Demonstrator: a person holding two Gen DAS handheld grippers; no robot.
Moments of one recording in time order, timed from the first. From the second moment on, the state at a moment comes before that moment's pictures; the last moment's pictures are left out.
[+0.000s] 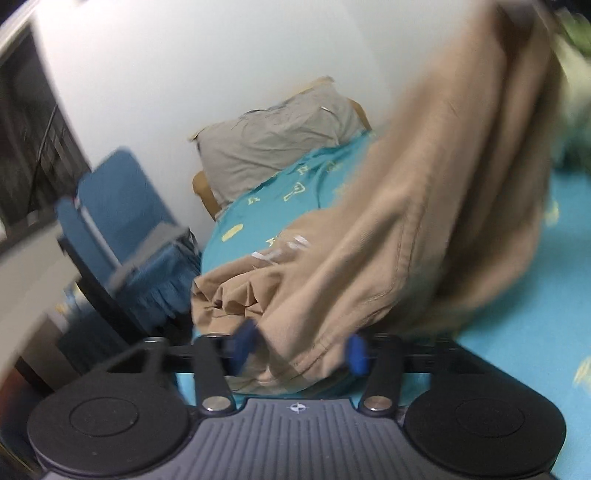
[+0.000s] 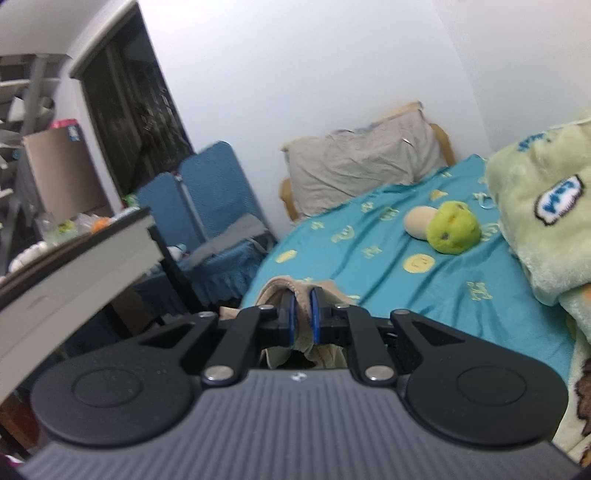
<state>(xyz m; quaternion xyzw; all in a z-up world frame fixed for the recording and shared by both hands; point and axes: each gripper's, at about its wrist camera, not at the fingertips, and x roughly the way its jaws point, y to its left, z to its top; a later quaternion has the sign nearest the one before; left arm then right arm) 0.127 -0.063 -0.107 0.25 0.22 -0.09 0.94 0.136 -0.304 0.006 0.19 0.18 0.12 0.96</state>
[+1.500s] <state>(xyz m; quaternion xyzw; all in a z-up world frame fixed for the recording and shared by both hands) 0.113 0.030 -0.019 0.14 0.30 -0.18 0.92 0.199 -0.291 -0.075 0.24 0.38 0.07 0.89</state>
